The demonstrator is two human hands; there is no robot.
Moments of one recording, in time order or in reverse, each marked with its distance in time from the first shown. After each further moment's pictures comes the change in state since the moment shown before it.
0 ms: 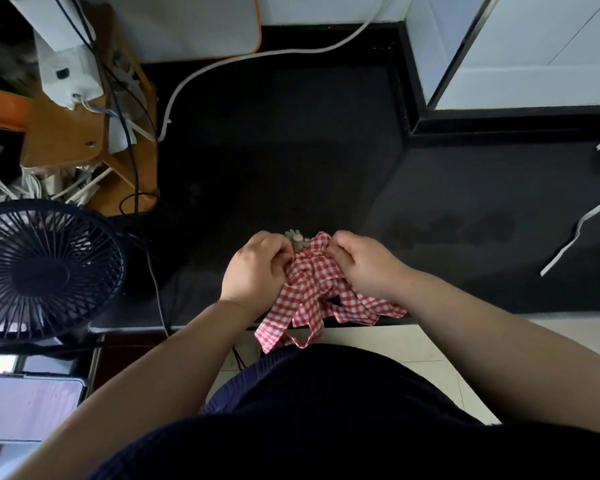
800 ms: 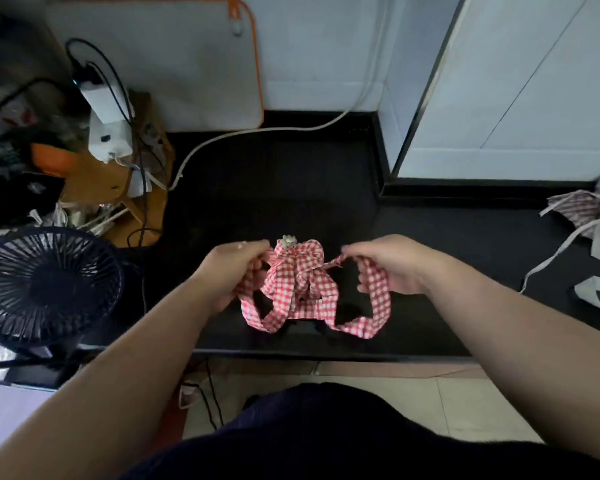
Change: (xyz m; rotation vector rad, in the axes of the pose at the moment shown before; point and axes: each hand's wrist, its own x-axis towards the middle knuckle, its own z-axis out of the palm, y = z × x) left_hand 0.026 0.067 -0.042 -0.826 -0.097 -0.656; right_hand -0.032 -0.008 -0.104 0.660 -0.031 0.442
